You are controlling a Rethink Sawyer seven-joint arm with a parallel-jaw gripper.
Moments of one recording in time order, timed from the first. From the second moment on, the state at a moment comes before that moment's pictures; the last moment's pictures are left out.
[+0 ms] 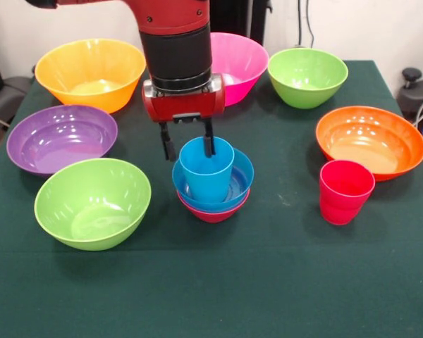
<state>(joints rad) -0.74 -0.54 0.66 1.56 -0.68 0.69 1.89</state>
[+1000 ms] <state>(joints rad) -0.76 -0.60 0.68 1.64 -0.64 0.66 1.89</state>
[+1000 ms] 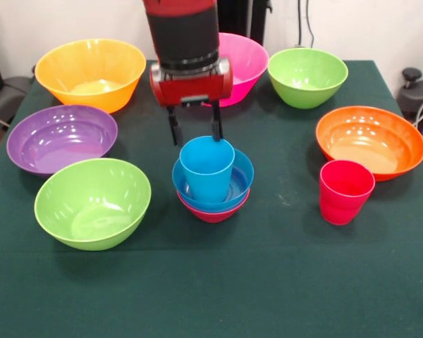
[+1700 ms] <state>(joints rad) -0.77 -0.84 0.72 1.68 -0.45 0.79 1.89</state>
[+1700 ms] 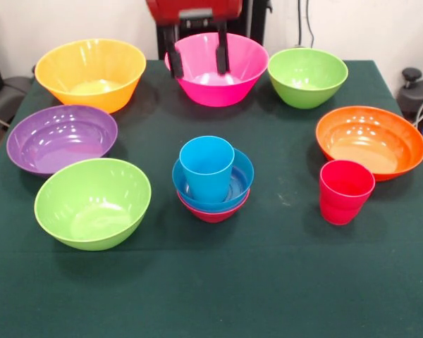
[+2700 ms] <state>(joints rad) -0.76 -1.03 0.75 1.69 -0.35 0.86 1.89</state>
